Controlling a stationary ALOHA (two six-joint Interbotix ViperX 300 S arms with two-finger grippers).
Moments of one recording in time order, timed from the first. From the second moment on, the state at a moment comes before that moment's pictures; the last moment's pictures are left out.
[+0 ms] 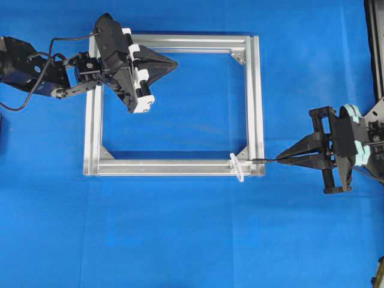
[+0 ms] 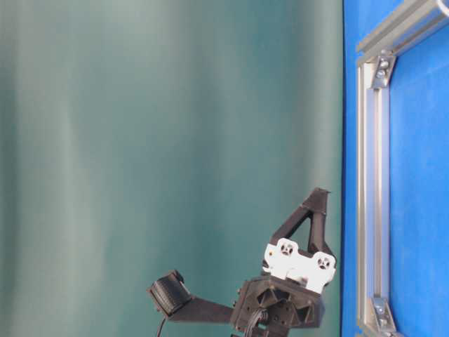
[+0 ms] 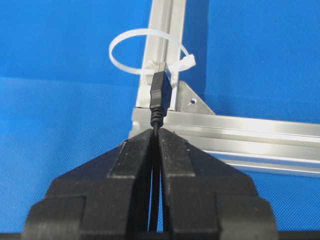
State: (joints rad) left arm 0.26 0.14 0.83 -0.09 -0.71 -0.01; right arm 0.21 -0.45 1.37 0.18 -0.48 0.07
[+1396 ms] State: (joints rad) left arm 0.25 0.14 0.83 -0.09 -0.71 -0.01; right arm 0.23 -0.12 1.13 0.17 -0.58 0.05
